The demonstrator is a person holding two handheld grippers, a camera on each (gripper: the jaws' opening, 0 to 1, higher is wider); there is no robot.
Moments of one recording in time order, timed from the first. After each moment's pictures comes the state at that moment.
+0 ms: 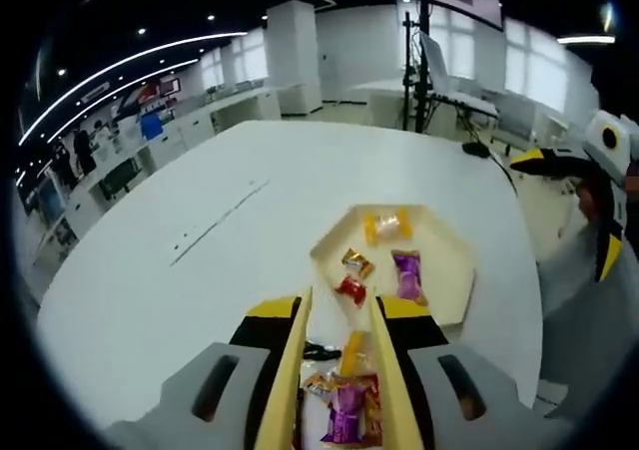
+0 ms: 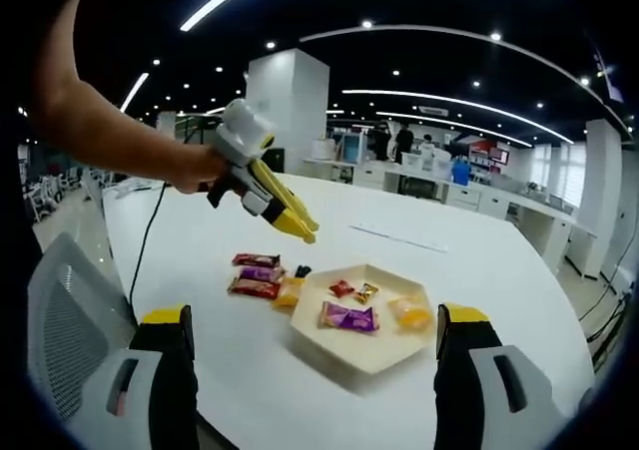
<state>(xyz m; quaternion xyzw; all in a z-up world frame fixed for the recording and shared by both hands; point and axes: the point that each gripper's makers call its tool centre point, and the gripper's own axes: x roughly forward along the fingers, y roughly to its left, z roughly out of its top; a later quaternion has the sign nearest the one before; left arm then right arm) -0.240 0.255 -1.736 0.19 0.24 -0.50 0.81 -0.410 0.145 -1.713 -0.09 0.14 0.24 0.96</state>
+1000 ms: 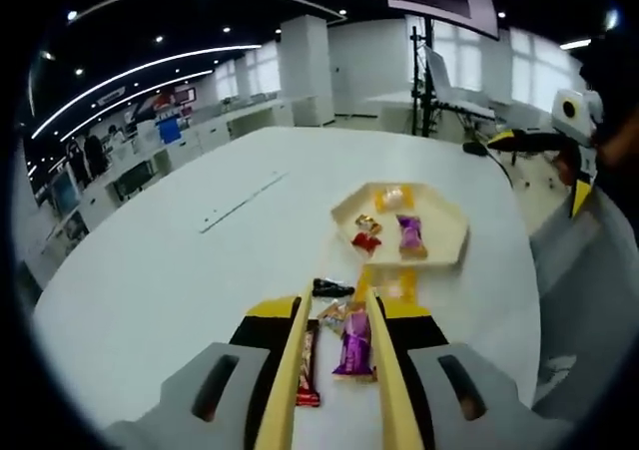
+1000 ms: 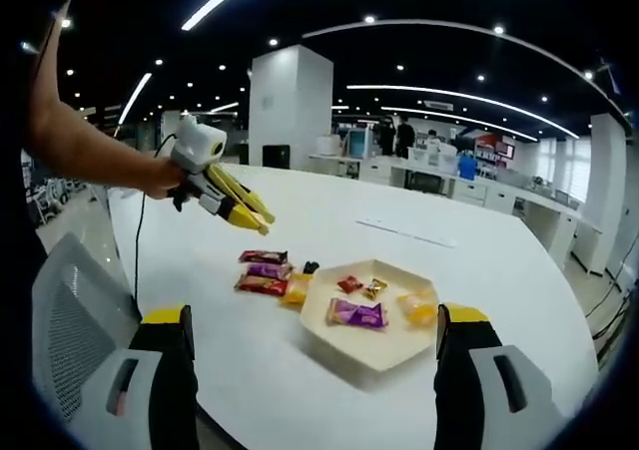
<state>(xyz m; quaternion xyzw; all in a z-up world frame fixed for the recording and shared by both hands) -0.263 0.331 -1.751 0.17 0.22 -0.49 0.83 -0.411 0.149 -1.717 -0.08 0.15 0.25 0.95</state>
